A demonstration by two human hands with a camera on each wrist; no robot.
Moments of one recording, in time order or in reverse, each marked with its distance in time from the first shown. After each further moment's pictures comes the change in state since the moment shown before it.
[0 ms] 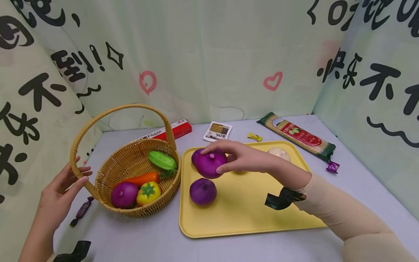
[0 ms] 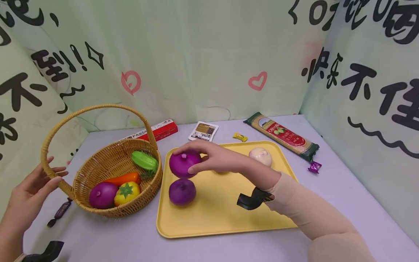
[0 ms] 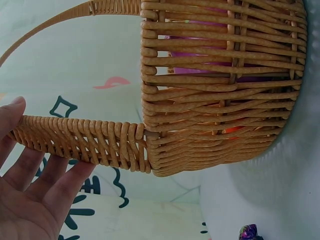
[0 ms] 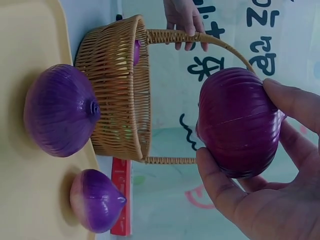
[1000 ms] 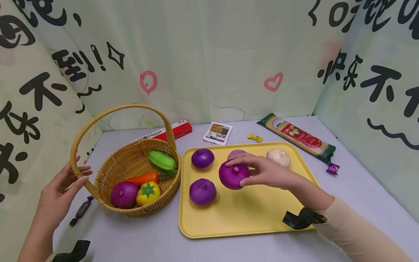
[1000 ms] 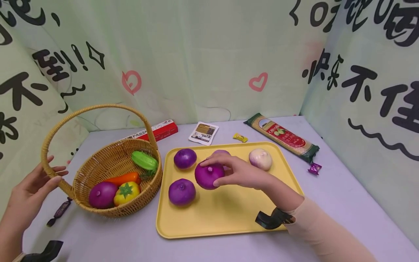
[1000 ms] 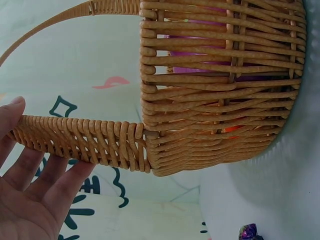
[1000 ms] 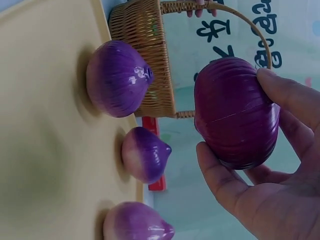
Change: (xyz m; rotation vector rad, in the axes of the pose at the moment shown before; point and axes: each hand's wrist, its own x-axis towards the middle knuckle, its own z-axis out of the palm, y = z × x) left_hand 0.000 0.002 0.000 0.006 -0.001 0.004; right_hand -0.054 0.043 0.003 0.051 0.113 0.105
